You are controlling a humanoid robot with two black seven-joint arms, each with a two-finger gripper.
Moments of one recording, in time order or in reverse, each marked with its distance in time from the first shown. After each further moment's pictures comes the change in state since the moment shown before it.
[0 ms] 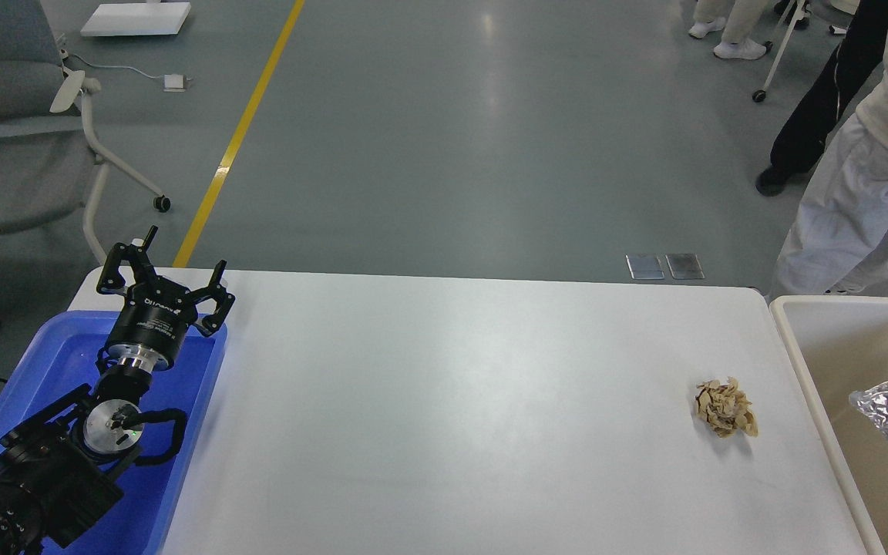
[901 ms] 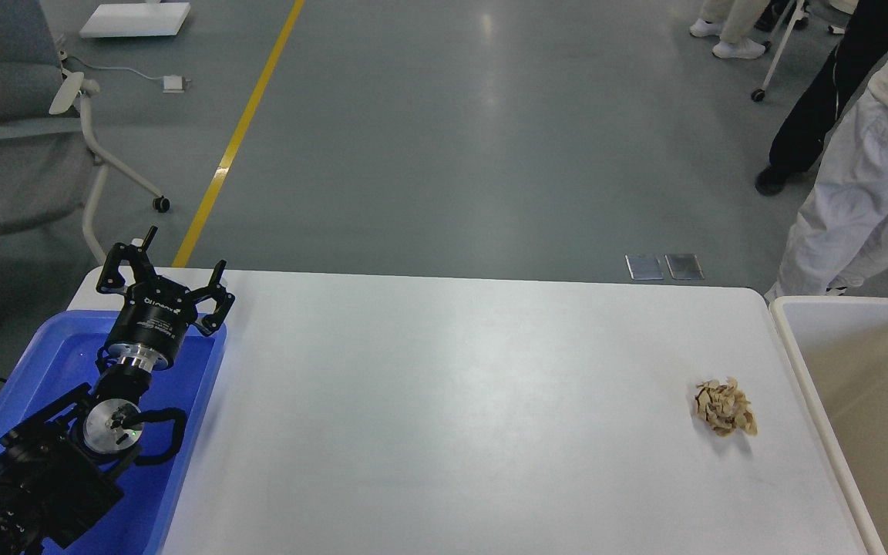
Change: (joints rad) left arm 0.000 0.000 0.000 0.000 0.000 0.000 -0.001; right arm 0.234 -0.158 0.036 0.090 0.042 -0.109 0.009
